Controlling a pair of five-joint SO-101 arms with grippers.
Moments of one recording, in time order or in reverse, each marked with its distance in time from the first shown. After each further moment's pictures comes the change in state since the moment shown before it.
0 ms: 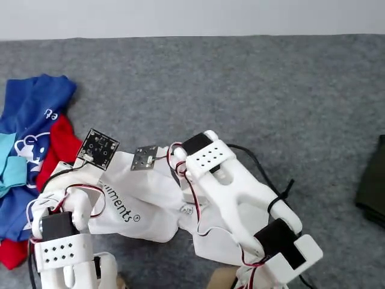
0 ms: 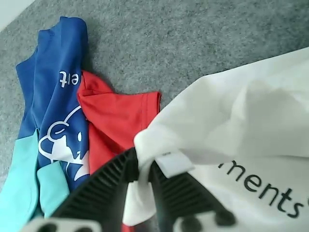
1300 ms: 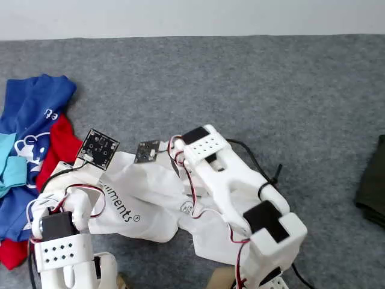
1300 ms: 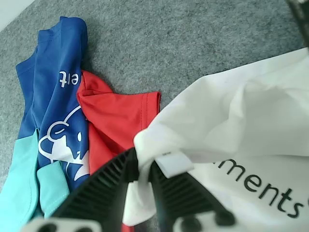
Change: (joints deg) left arm 0.0 0.0 0.0 0.0 0.0; right arm 2.6 12.0 -7.4 -3.5 3.6
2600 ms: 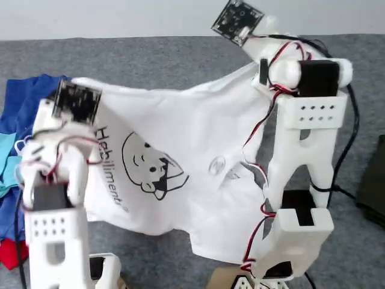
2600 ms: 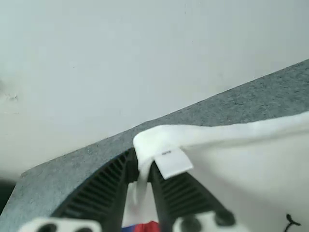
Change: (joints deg) left arm 7.5 19.7 -27.1 -23.0 13.5; right arm 28.8 2.3 -73.8 24.3 2.4
